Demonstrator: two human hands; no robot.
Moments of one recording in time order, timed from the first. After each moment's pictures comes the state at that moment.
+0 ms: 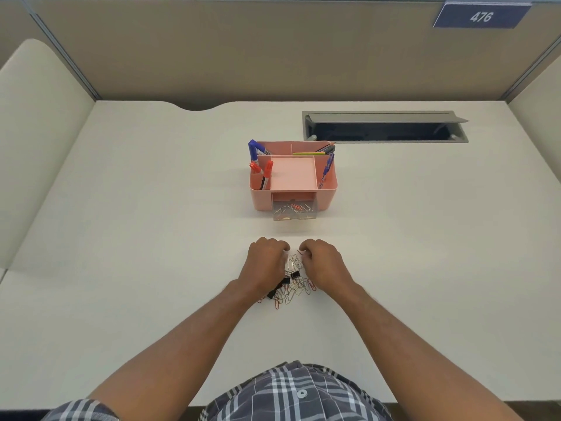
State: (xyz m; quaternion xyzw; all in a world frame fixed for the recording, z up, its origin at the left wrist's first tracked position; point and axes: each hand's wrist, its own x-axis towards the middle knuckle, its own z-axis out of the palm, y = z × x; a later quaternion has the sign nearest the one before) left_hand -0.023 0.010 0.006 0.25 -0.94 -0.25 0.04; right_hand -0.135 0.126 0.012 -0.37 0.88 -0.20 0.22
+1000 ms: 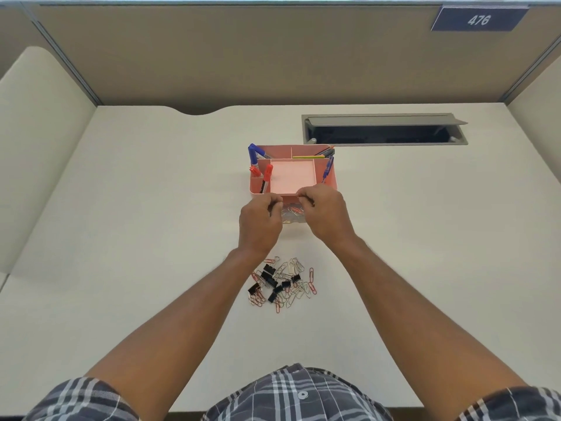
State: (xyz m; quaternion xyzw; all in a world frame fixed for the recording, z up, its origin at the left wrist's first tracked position) left_hand -0.067 -0.026 0.058 0.33 -0.81 -0.39 0.30; right_hand -0.184 0.070 0.082 -0.42 0.84 -0.35 0.04
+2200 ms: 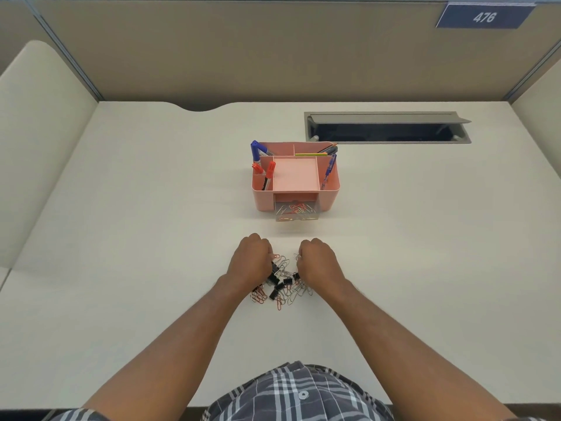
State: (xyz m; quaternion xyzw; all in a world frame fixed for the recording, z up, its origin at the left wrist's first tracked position) left_hand -0.014 -0.018 -0.001 0.34 -0.91 -0.23 -0.03; right_hand -0.123 0.107 0.014 -0.39 0.89 -0.09 0.20
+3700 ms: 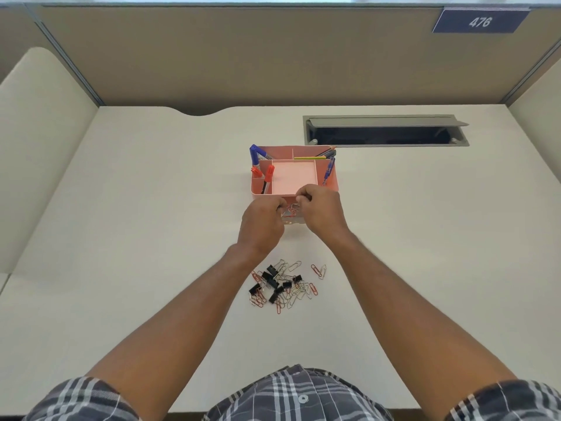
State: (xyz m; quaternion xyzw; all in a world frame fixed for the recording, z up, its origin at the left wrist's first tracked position) left_hand -0.067 -0.030 0.066 0.28 -0.89 -0.29 0.23; right_hand -0.180 0.053 0.088 -0.30 0.86 -0.38 0.16
